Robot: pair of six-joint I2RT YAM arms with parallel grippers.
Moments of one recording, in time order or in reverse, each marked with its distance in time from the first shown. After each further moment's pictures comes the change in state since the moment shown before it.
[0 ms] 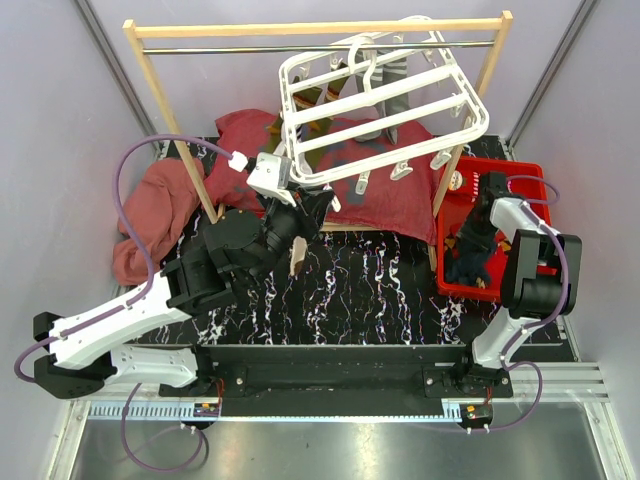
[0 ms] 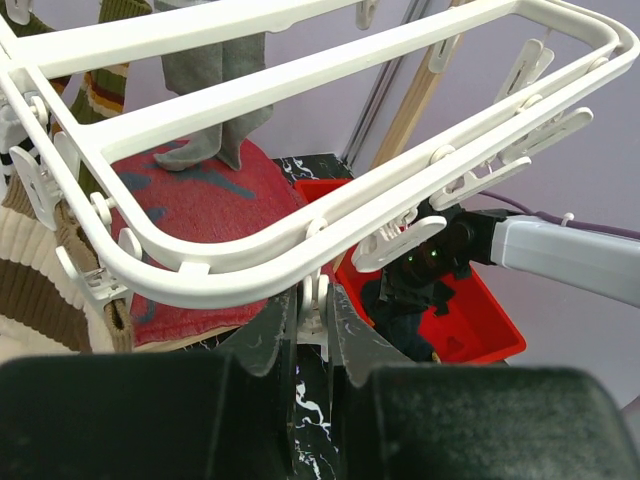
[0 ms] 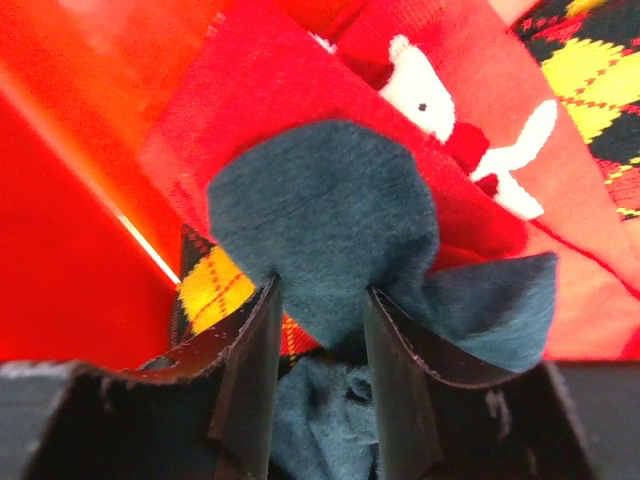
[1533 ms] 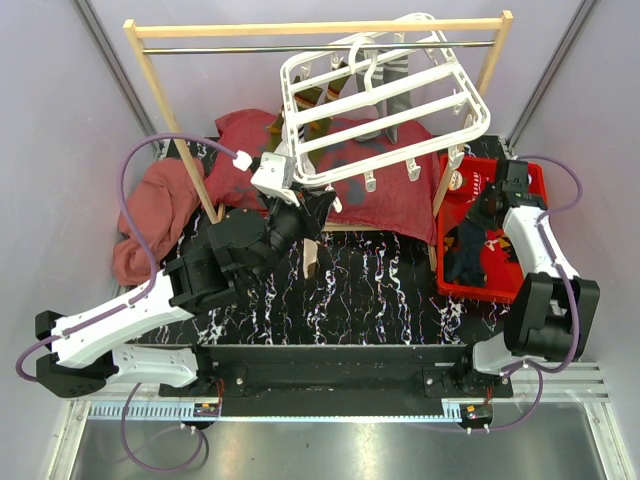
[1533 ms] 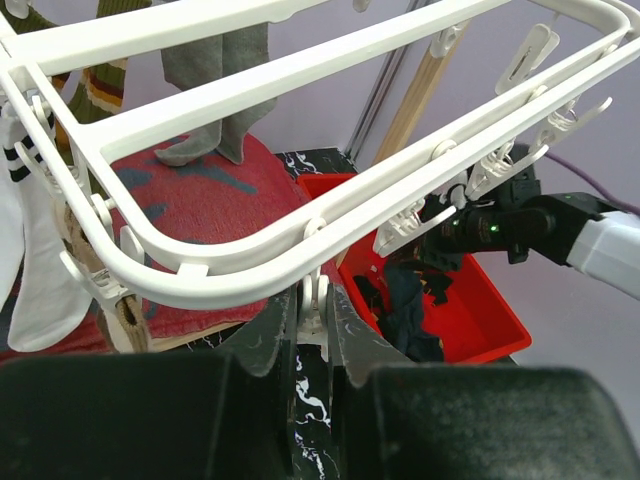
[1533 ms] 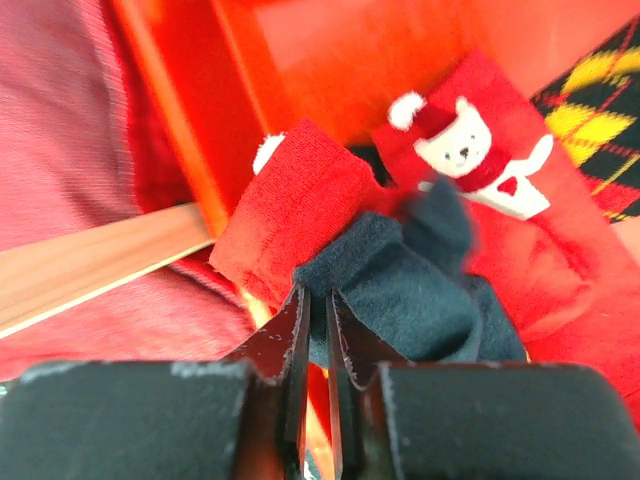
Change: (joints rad) left arm 0.000 0.014 0.012 -0.016 0.000 0.000; right arm 0.000 -0.270 0.012 0.049 -0.130 -0.020
